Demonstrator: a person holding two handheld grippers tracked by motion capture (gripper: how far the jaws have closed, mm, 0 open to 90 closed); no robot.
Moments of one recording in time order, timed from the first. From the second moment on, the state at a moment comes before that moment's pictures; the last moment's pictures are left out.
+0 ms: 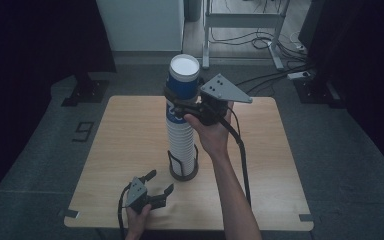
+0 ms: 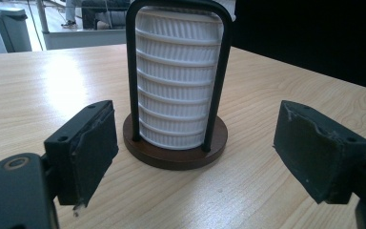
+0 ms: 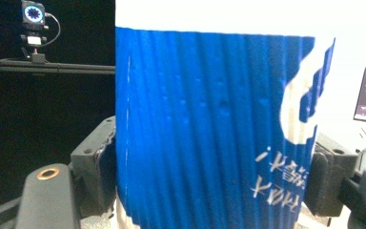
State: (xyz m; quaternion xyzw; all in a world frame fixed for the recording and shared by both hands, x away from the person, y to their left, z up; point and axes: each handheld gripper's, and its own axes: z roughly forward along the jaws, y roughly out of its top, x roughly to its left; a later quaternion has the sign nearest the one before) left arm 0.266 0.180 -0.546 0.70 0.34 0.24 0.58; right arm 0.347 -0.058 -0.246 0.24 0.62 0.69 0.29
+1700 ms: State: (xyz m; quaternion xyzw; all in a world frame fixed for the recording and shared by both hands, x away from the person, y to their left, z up) left arm 0.267 0.180 -0.546 0.71 0.34 0.23 0.58; right arm 0.304 -0.138 -0.346 0.33 0.63 0.66 0.25
